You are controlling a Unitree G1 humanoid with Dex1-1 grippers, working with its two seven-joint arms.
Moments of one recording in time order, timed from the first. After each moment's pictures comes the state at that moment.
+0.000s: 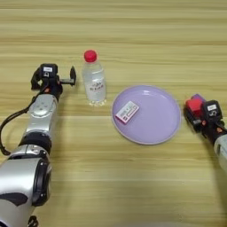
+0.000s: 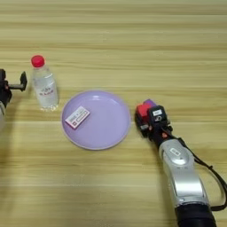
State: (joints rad) left arm -0.65 0.25 0.17 1.09 -0.06 -0.39 -0.06; right arm -0.05 -0.23 -0.03 0.12 0.04 0.06 0.25
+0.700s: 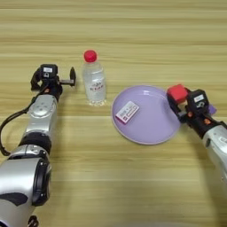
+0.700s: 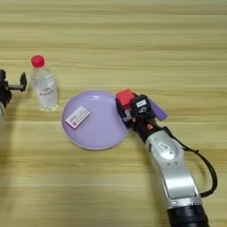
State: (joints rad) left arm -0.65 0.25 0.18 1.09 -0.05 -0.39 -0.06; right arm -0.03 -0.19 0.10 -0.12 0.05 0.13 0.31
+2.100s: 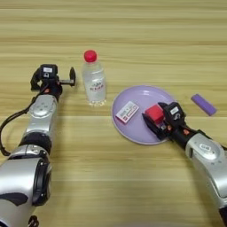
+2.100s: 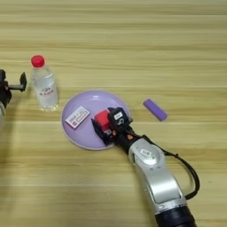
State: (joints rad) left arm -0.65 0.25 0.18 1.09 -0.05 -0.39 -0.05; right arm -0.02 -0.17 0.20 -0.07 0.05 0.16 0.38
